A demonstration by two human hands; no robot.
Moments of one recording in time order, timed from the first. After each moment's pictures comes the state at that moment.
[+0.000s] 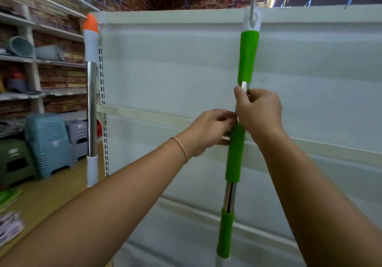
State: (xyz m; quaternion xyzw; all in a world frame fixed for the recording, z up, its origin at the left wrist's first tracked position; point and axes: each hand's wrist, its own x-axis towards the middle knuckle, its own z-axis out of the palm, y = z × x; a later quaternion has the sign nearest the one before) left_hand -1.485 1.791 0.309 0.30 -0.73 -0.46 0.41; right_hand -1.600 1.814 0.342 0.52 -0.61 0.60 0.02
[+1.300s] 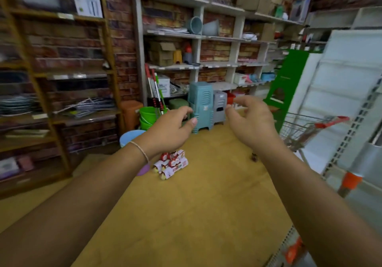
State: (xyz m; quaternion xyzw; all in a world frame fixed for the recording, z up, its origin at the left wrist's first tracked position) left_hand -0.756 1.925 0.202 0.70 -0.64 -0.01 0.32; right_hand -0.940 1.833 0.218 0.77 -0.45 0.44 -0.16
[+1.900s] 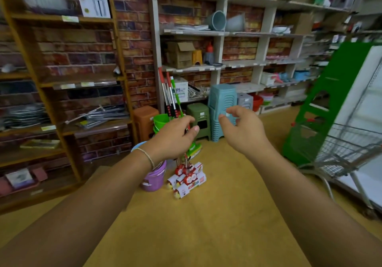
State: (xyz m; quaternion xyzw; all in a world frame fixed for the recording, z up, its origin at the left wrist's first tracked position) left_hand -0.620 1.695 0.186 0.76 -0.59 -0.03 0.27; right_hand -0.779 1.584 0.188 0.80 -0.39 0.39 -0.23
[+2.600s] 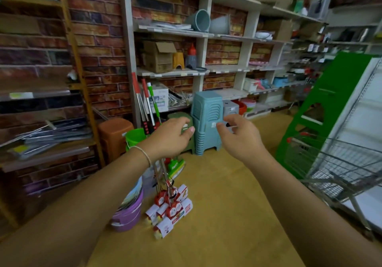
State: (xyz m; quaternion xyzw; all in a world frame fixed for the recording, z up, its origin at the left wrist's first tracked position) left_hand -0.405 1.413 0.171 0.73 -0.63 -0.03 0.26; right_hand -0.590 1.333 0.173 0.79 -0.44 0.37 -0.22
